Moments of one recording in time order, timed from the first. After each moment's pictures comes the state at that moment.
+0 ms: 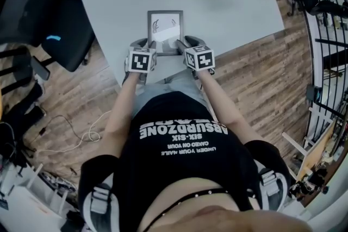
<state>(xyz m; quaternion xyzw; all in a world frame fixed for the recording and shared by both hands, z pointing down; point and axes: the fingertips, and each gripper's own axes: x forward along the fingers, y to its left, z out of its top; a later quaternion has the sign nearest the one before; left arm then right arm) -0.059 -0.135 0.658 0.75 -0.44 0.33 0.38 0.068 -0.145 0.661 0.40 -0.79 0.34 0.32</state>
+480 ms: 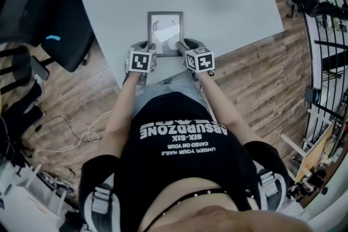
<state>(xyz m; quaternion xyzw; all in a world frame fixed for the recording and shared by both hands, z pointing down) -0.061 -0.128 0.676 0.74 -0.43 0.33 0.39 0.070 -0.138 0.667 0.40 -0.79 0.35 0.32</state>
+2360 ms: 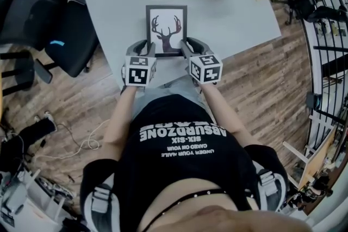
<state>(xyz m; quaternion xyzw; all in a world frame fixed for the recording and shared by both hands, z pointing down) -0.067 -0.144 0.567 0.78 -0.49 0.26 0.29 0.061 -0.155 0.556 0.45 -0.82 0.27 0.22</state>
